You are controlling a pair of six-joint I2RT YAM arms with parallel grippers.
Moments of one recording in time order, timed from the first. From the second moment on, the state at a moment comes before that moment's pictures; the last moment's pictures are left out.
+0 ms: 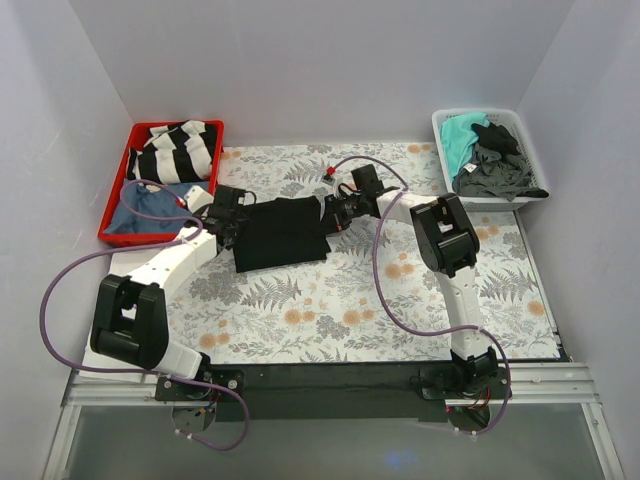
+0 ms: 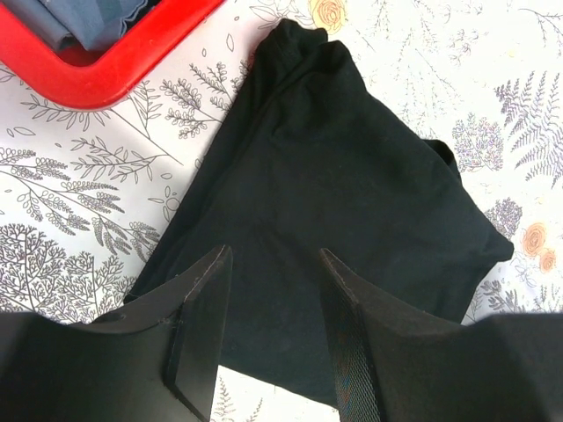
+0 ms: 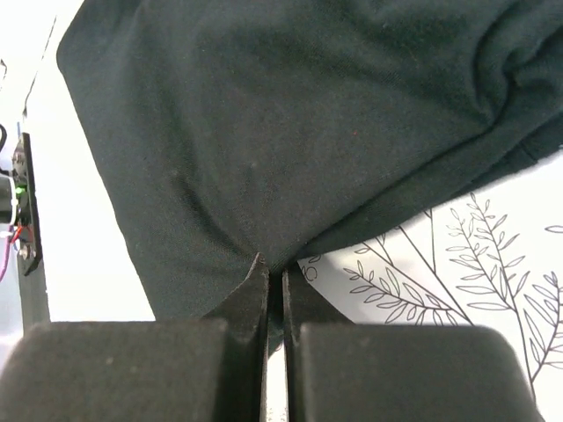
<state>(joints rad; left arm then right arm) -0.30 1.46 0.97 -0.40 -0.45 -1.10 0.47 2.34 1.60 -0.12 -0.95 0.07</state>
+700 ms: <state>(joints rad) -0.30 1.44 0.96 -0.40 -0.45 -1.10 0.48 1.83 1.12 -0.37 -0.28 0.13</state>
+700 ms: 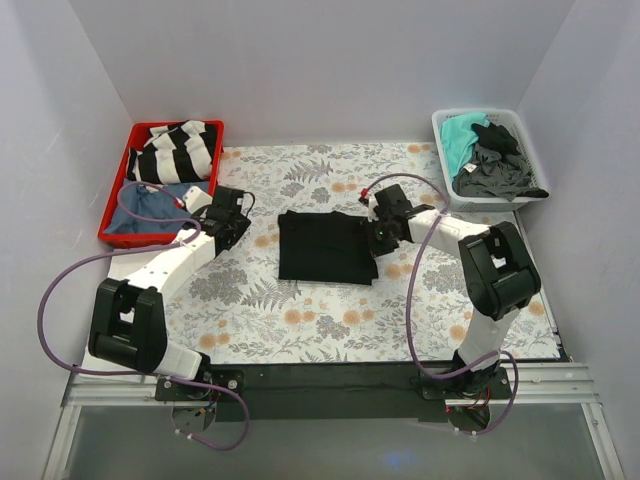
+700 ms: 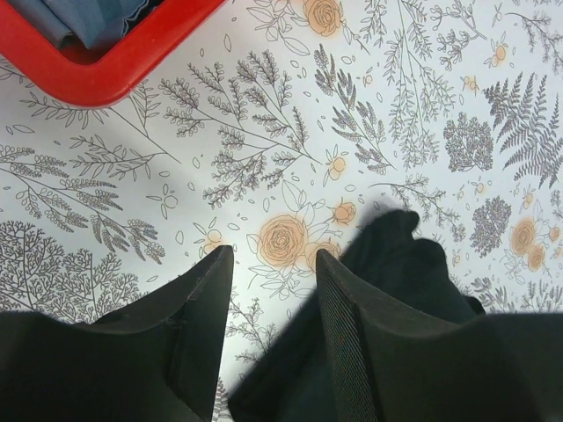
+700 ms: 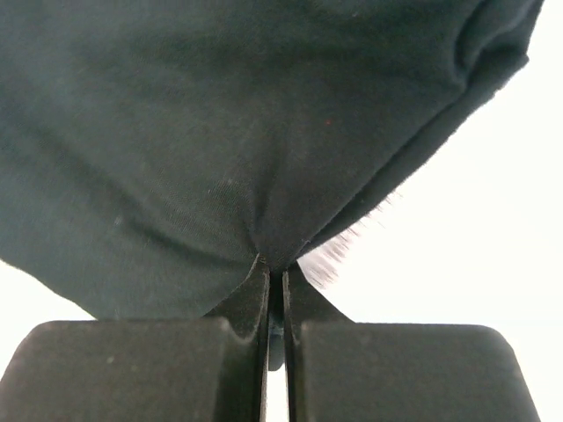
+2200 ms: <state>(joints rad) -0.30 1.39 0.84 -0.16 -0.22 -1.07 -0.04 1.43 1.05 -0.76 0.60 0.26</state>
